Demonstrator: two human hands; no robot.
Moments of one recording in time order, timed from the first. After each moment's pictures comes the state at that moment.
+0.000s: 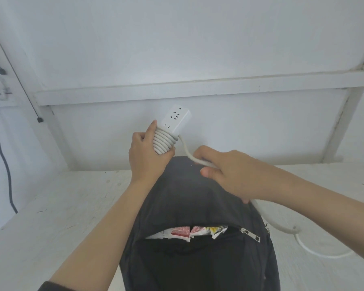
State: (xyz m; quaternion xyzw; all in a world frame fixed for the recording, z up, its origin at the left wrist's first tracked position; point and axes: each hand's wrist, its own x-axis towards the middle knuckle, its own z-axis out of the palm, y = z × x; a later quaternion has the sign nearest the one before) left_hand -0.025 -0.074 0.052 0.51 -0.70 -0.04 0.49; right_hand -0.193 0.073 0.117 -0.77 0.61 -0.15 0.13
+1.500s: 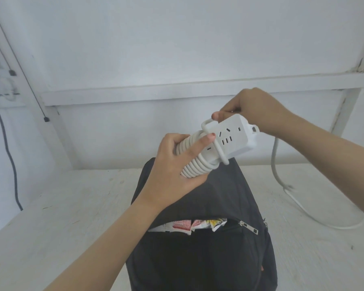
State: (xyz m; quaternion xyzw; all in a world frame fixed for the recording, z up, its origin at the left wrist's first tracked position) left_hand -0.035 0.010 0.062 0.21 -0.85 0.07 0.48; right_hand -0.239 0.030 0.175 -0.74 0.62 -0.26 -0.03
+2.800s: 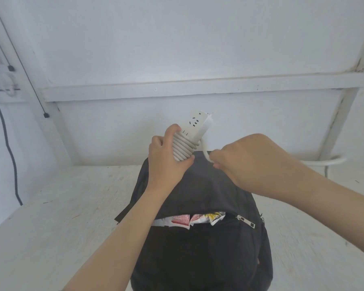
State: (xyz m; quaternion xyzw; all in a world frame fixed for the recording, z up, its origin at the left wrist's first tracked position) left_hand -0.048 -0.020 0.045 0.44 -0.74 -0.06 0.50; right_hand -0.200 0.096 0.122 -0.79 0.53 0.00 -0.32
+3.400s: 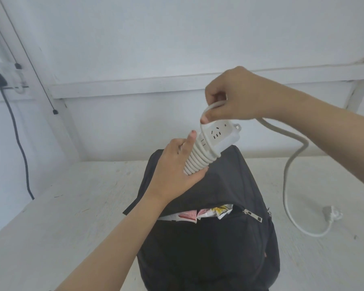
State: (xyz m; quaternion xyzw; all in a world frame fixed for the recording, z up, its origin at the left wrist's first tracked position) left_hand -0.029 0.001 0.035 0.32 -0.84 0.05 0.44; right_hand -0.198 0.050 0.200 -0.83 0.51 -0.22 -0.07
